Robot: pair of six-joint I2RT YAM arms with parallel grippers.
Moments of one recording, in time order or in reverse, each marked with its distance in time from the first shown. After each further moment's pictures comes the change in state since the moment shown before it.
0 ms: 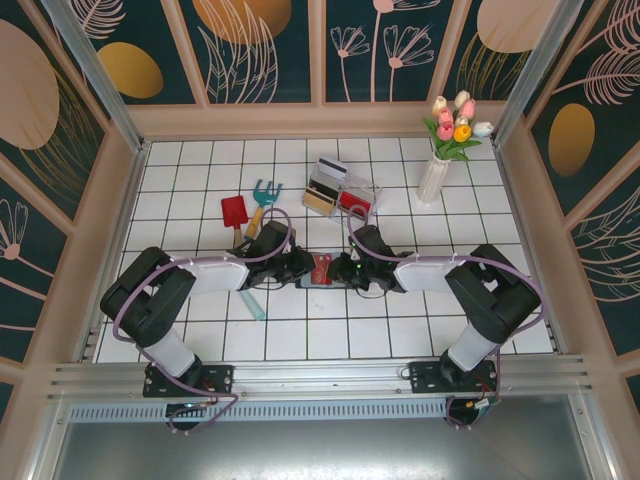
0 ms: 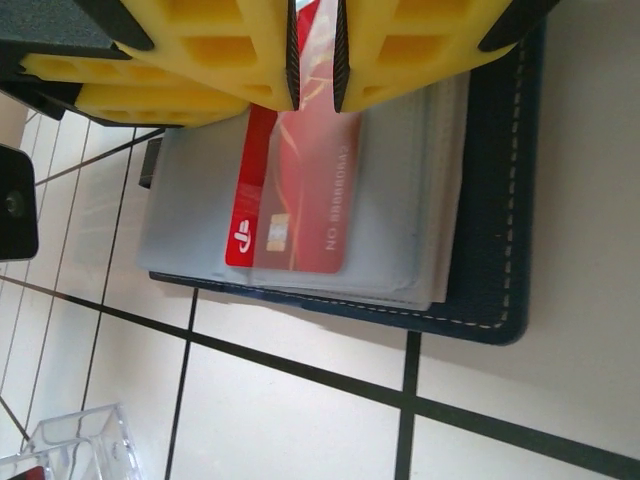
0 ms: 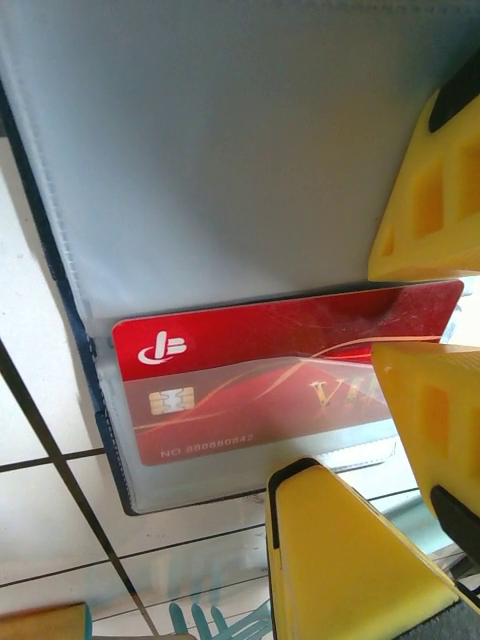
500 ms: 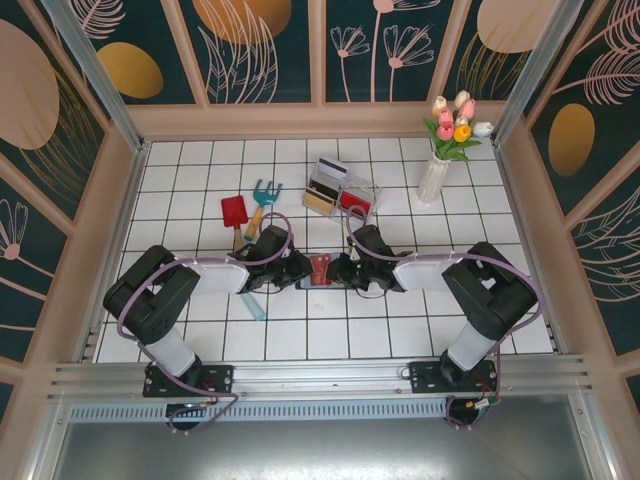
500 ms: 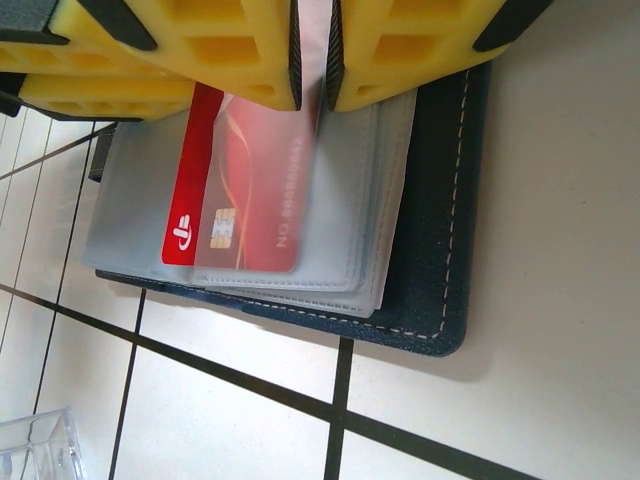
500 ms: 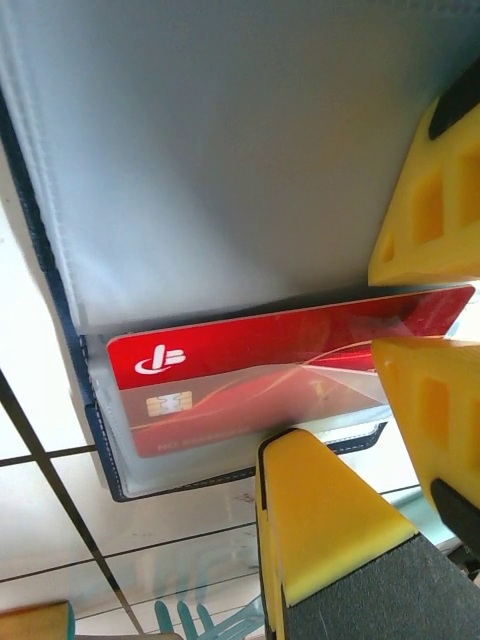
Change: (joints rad) left arm 0.000 0.023 -0.041 0.046 -0.017 0.006; right arm -0.008 0.019 0.000 0.024 -0.043 -0.023
